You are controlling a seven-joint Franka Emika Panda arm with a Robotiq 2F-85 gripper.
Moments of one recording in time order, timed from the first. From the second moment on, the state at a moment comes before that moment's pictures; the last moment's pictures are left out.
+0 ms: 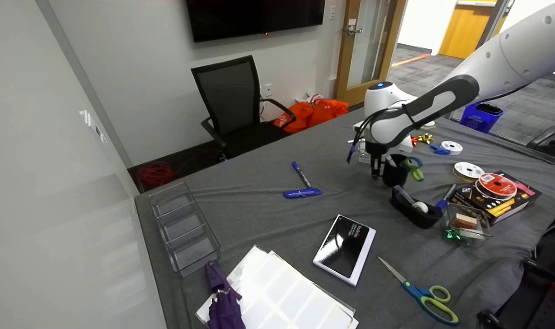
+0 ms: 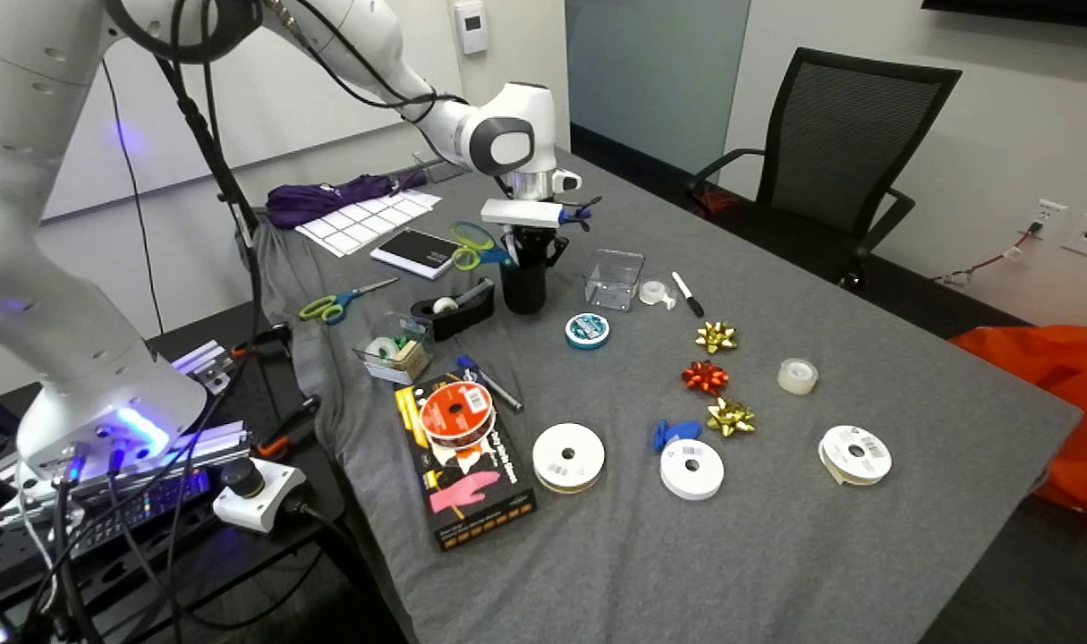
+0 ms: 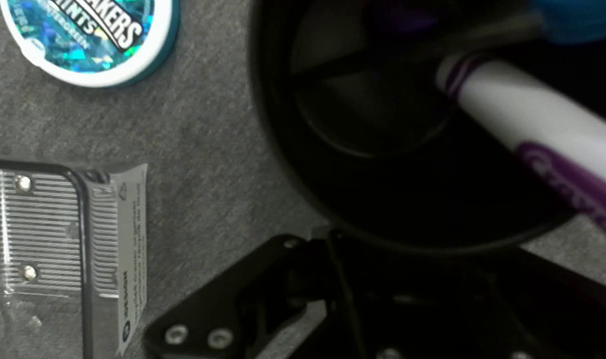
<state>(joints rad) -0.08 0.79 0.02 -1.63 -0.20 2.31 -0.61</state>
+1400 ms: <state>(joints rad) -0.23 0.66 0.02 -1.88 -0.25 2.47 -1.02</state>
